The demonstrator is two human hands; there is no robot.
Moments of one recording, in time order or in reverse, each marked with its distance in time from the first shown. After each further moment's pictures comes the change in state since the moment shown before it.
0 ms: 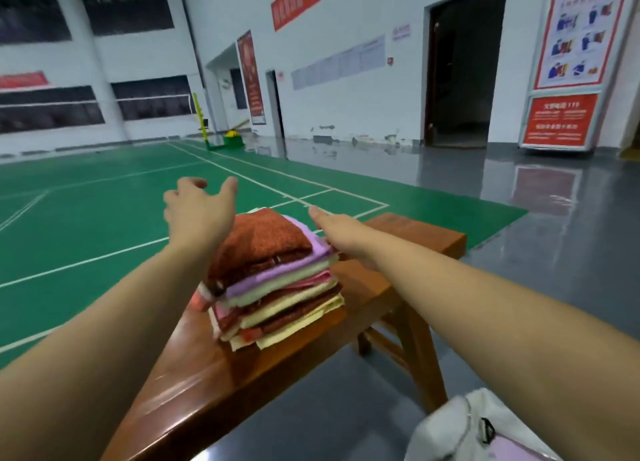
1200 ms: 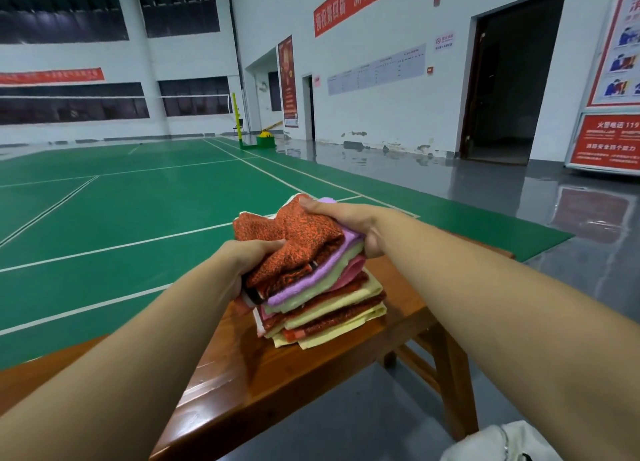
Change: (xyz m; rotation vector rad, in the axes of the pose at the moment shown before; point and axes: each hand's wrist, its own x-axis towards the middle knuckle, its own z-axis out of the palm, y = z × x) left_hand 0.006 -0.069 -0.006 -0.240 -0.490 -0.449; right_hand 0.019 -0.058 0.025 0.246 -0.432 0.213
